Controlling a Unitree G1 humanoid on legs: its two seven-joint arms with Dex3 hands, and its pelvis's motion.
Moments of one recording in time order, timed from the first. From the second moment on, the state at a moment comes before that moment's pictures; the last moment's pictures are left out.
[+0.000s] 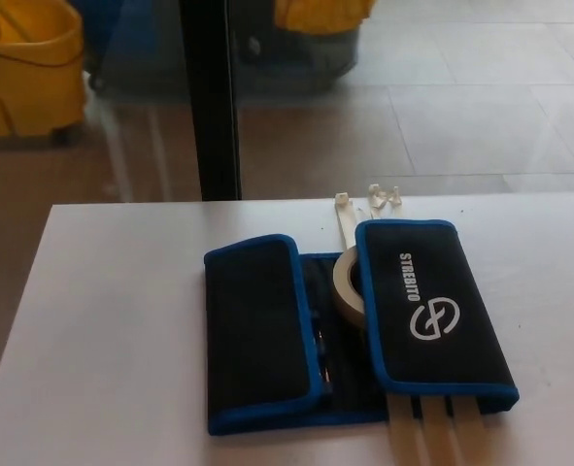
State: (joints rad) left_arm -0.18 0.52 0.33 1.06 0.02 -0.01 0.05; right_arm 0.00 -0.46 -0.62 0.91 0.11 -0.10 -0.04
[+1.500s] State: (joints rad) left_arm -0.26 0.55 0.49 1.19 -0.07 -0.04 0.19; right_arm -0.16 -0.59 -0.14 -0.10 0.14 -0.01 0.02
